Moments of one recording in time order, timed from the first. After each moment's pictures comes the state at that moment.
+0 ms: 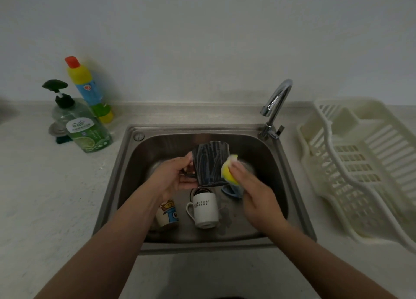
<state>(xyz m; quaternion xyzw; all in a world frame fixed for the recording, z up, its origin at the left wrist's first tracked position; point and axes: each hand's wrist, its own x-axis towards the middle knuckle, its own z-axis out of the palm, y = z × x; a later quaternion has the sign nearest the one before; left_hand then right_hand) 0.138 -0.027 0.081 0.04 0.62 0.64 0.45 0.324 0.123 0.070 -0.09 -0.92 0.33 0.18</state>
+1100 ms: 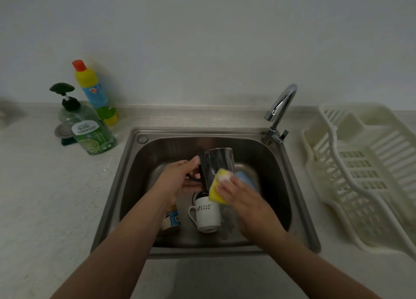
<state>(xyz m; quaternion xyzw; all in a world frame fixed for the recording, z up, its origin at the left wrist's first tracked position) 0.143 -0.021 0.082 0.02 0.65 0.64 0.41 0.325 0.106 0.072 0.02 -0.98 0.10 0.16</state>
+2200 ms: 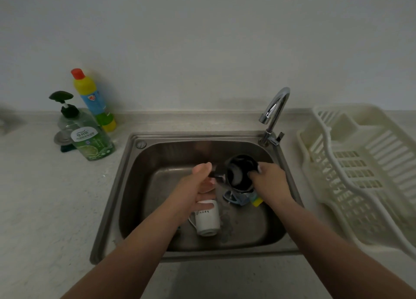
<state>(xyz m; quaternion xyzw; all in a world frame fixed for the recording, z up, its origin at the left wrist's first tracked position) 0.185 -0.012 0.101 0.02 0.64 0.59 0.50 0.289 0.160 0.100 -0.40 -0.84 0.36 0.10</state>
